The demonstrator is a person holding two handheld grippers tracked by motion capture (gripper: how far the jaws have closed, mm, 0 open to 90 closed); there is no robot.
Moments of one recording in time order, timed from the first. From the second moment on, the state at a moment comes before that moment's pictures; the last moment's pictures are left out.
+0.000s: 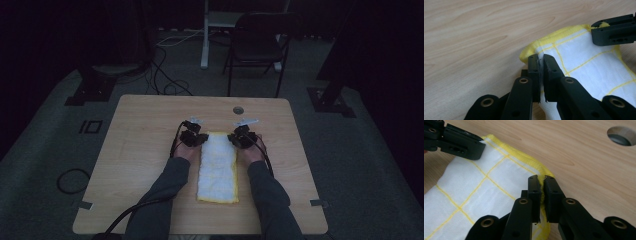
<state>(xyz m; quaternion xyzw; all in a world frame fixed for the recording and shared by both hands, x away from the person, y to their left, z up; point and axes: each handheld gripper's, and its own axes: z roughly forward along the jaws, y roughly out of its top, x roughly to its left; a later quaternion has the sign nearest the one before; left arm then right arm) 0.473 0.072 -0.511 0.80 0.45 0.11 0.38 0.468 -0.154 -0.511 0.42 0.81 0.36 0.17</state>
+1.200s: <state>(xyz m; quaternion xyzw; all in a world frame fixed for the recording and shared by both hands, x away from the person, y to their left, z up) 0.450 0.081 -0.477 0.78 0.42 0.14 0.43 0.440 -0.159 -0.471 0.39 0.79 0.42 0.19</state>
